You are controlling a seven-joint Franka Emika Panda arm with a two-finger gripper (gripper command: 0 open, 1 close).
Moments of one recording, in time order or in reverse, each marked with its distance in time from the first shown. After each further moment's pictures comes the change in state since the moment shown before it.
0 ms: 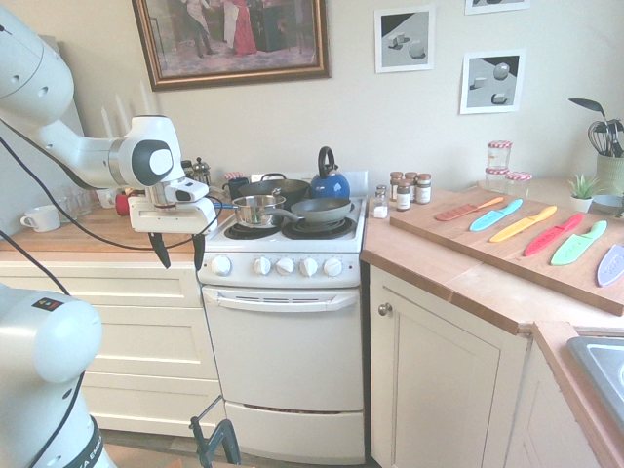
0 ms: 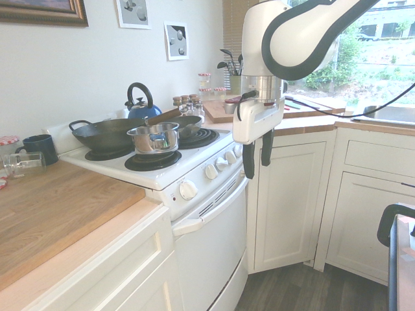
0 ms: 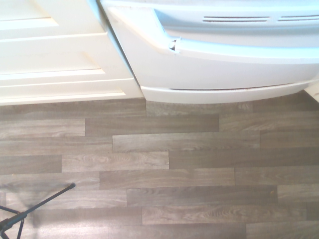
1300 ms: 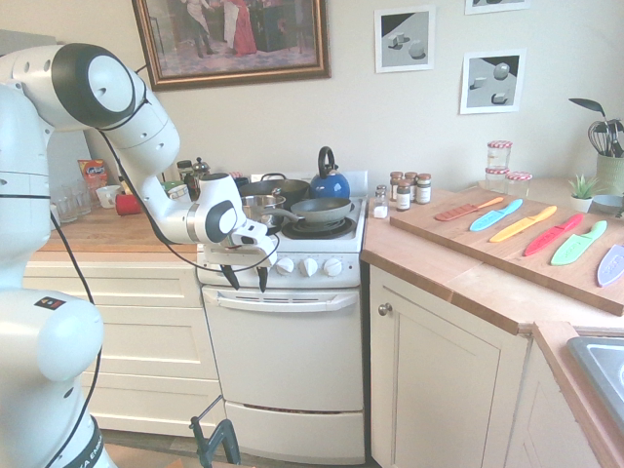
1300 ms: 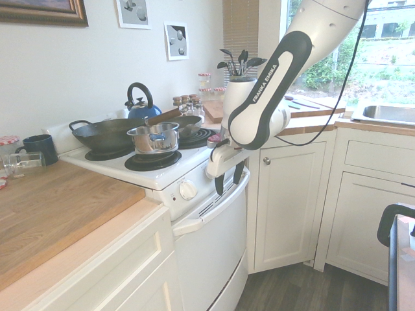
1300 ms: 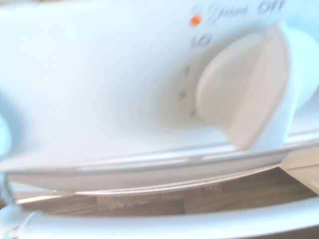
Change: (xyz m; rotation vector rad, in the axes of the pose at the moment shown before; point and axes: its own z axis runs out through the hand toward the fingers) arm 0.149 -0.022 0.150 0.079 0.158 0.097
